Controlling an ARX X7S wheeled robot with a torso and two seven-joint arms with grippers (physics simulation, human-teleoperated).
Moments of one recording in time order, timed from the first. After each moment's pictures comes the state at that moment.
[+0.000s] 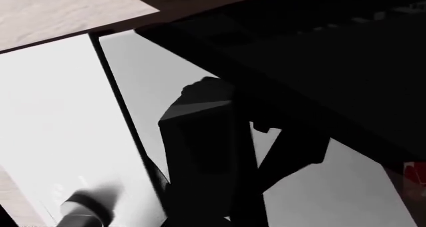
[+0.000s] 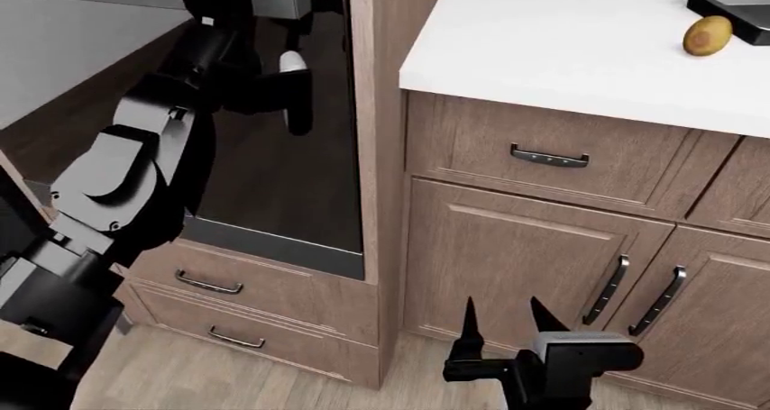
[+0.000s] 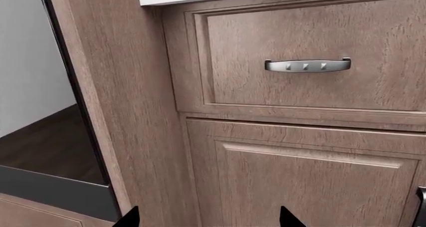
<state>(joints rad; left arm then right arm) -1.30 -0.40 0.86 -0.52 0.85 -0.23 0.11 0.01 0.29 -0.30 -0.09 0.36 -0.01 0.26</state>
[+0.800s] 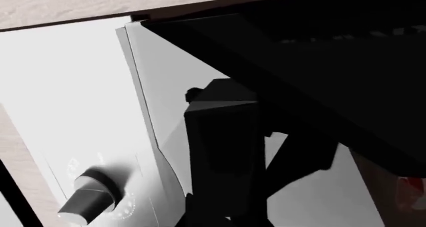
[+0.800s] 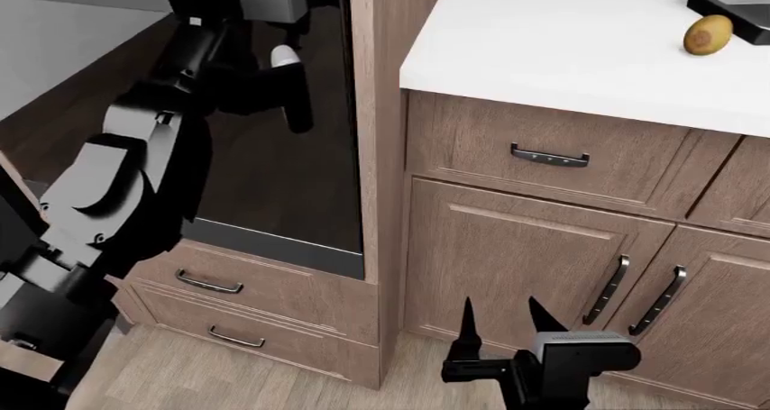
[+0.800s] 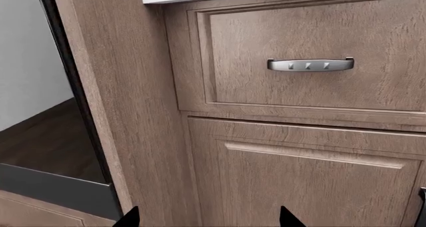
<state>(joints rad) -1.26 -0.43 0.84 -0.41 0.78 -0.29 0.11 0.02 0.29 -0.32 -0.08 0.36 -0.02 0.27</state>
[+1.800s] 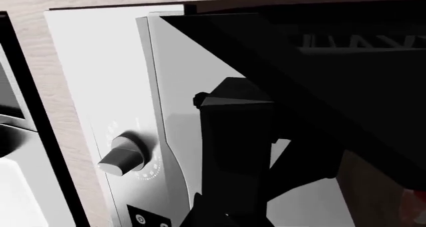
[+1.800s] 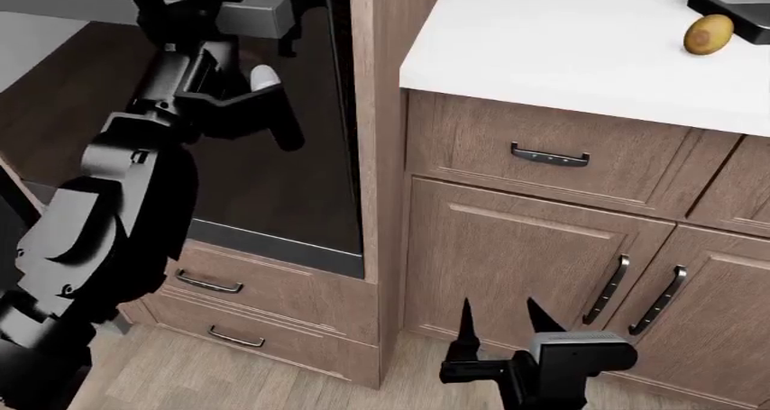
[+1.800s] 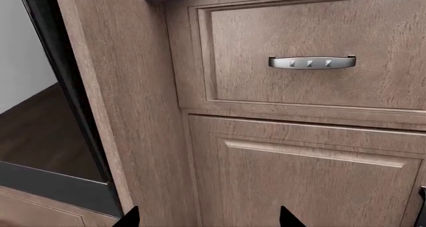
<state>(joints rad) -1.12 -0.52 0.78 -0.19 0.72 -0.36 0.03 0.03 0.30 -0.34 -0.07 0.36 -0.02 0.28</state>
